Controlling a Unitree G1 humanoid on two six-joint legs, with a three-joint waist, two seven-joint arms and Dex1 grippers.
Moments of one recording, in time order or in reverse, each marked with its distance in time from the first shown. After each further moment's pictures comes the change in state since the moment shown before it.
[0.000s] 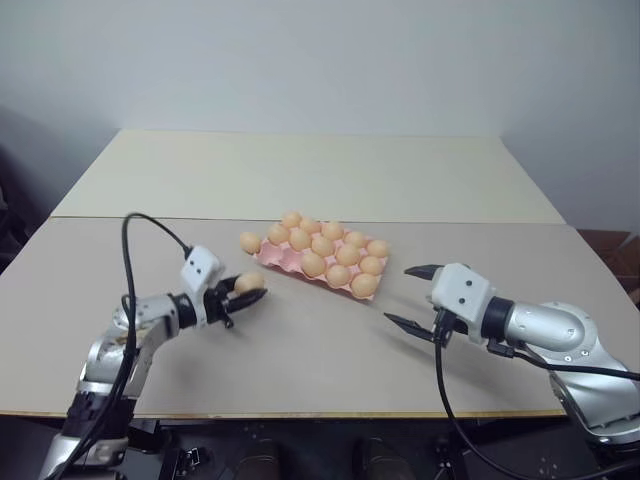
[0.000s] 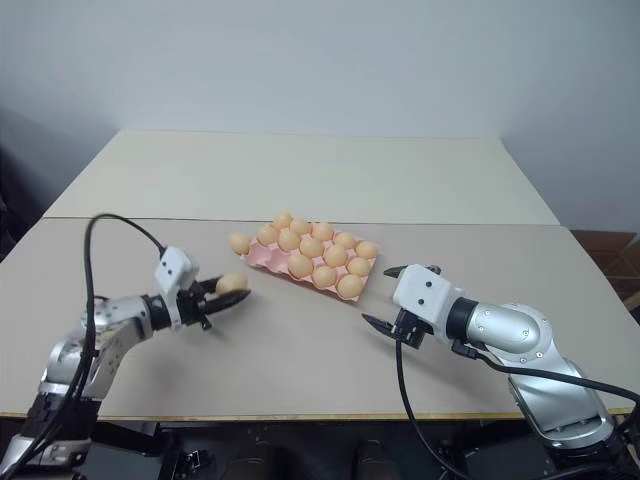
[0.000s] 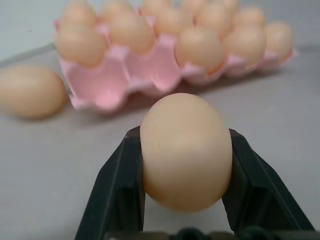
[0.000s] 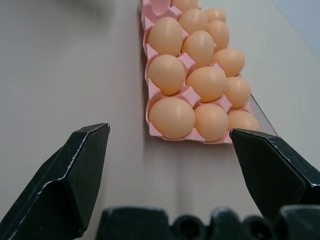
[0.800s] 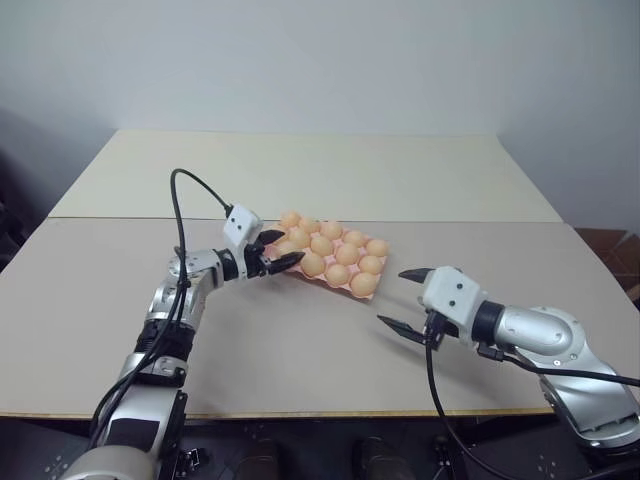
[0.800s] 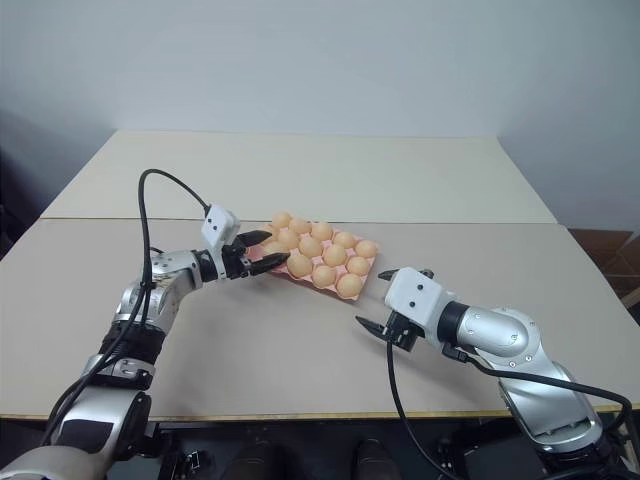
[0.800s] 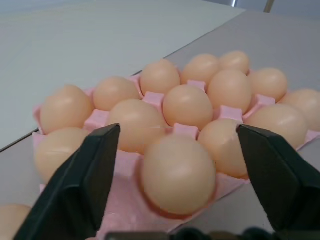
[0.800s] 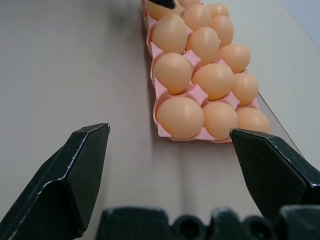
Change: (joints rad) left arm -0.344 -0.169 -0.104 0.528 0.161 -0.263 -0.074; right arm 0.005 0.023 0.031 -0.024 -0.010 0.042 -0.038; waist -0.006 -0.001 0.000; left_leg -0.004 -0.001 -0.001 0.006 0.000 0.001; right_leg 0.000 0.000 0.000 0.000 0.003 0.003
